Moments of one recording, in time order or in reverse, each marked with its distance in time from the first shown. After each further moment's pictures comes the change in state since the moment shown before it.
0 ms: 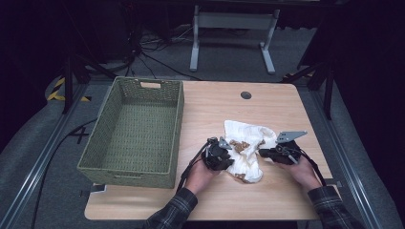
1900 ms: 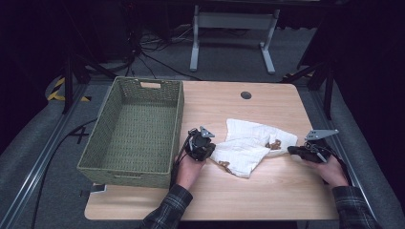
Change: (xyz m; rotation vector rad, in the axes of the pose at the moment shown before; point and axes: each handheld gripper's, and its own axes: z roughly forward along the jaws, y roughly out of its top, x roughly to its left) left arm 0.027 -0.008 -0.039 -0.066 0.189 -0.182; right arm -0.051 -0.041 -0.063 0.052 -0.151 0.074
